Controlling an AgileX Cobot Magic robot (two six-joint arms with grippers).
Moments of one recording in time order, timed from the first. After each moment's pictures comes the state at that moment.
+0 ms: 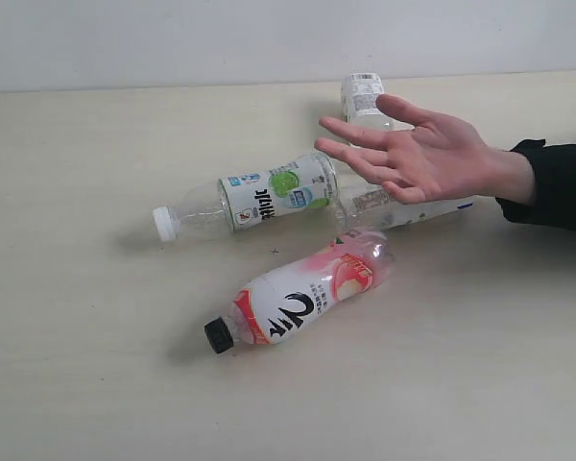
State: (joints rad) left arm -0.01 0.00 0.00 0.13 0.37 -0.11; right arm -0.01 0.01 0.00 0.19 -0.01 0.10
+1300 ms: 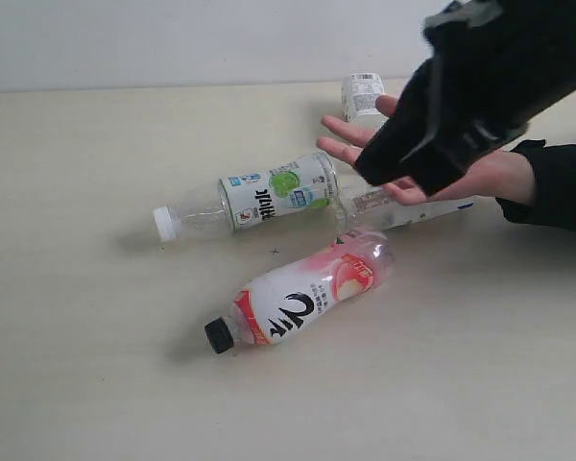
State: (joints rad) left arm -0.01 0.00 0.00 0.13 0.37 -0.11; right arm 0.49 1.34 -1.13 0.49 1.04 -0.69
